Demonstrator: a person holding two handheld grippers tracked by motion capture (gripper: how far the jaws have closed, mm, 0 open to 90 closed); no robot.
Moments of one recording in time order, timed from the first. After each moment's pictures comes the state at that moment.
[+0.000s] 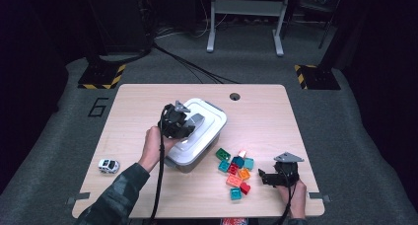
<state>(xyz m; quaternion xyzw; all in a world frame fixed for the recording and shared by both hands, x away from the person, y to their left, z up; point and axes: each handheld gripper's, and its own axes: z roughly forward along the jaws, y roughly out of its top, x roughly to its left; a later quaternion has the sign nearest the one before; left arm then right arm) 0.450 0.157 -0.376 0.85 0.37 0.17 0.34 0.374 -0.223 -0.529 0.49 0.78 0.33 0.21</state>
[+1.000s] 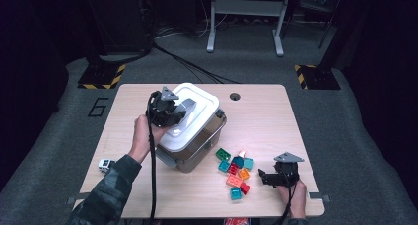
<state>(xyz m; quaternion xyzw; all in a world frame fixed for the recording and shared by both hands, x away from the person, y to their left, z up) 0.457 0.187 -0.334 0.83 0.37 0.23 0.36 0.374 -0.223 -0.529 0.49 0.78 0.33 0.21</state>
